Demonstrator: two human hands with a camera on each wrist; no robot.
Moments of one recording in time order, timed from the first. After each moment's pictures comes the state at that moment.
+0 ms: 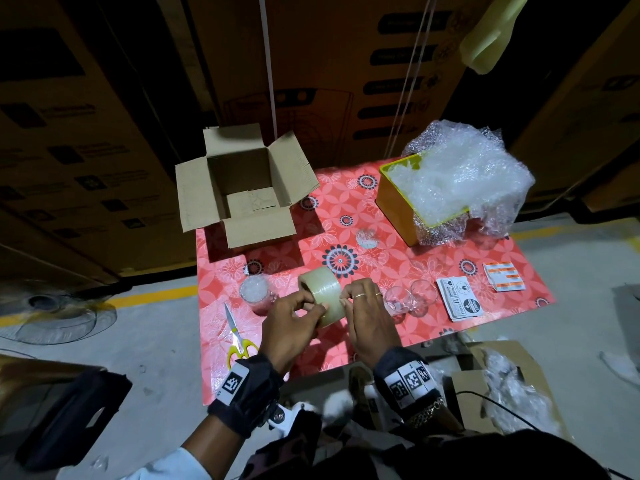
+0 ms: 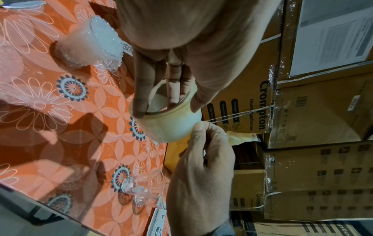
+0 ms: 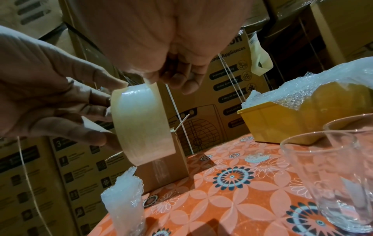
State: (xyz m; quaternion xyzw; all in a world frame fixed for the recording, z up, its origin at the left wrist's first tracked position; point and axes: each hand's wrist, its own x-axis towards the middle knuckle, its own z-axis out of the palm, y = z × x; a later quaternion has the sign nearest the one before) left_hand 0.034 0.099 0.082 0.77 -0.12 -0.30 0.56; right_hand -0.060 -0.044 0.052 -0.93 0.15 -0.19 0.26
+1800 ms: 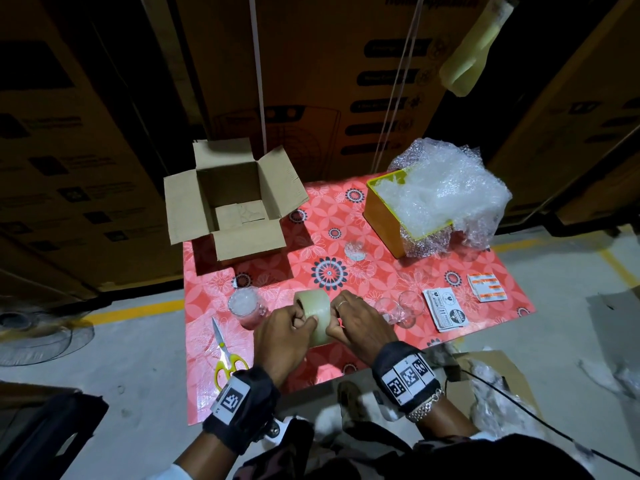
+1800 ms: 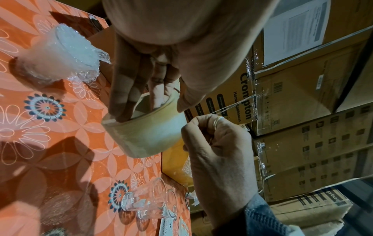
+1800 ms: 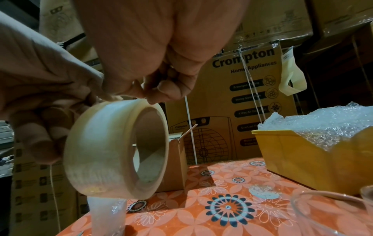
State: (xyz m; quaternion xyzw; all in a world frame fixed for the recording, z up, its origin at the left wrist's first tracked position) left_hand 0.032 0.092 0.090 0.89 -0.17 -0.21 0.36; right_hand -0.051 -0.064 0.061 -0.97 0.05 -0.14 0.17
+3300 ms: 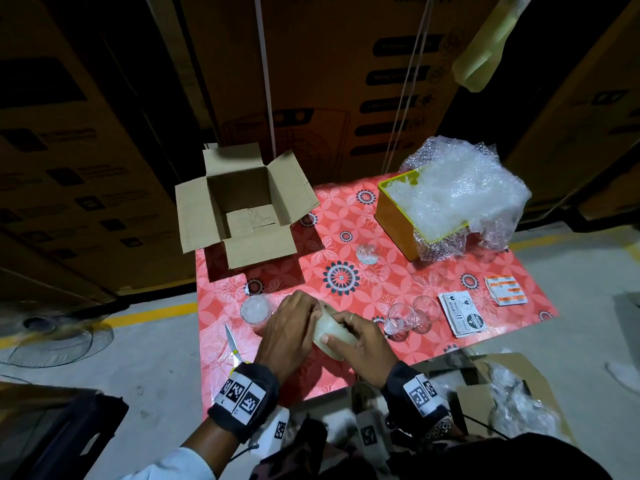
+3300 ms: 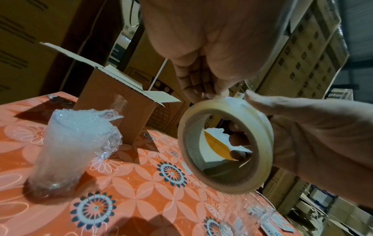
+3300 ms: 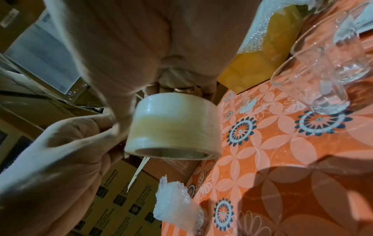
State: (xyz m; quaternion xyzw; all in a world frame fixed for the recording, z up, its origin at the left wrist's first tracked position) left_hand 0.068 0.098 0.060 0.81 -0.44 -0.02 0.38; right_hand -0.056 -0.042 0.055 -0.77 0.21 -0.06 0.60
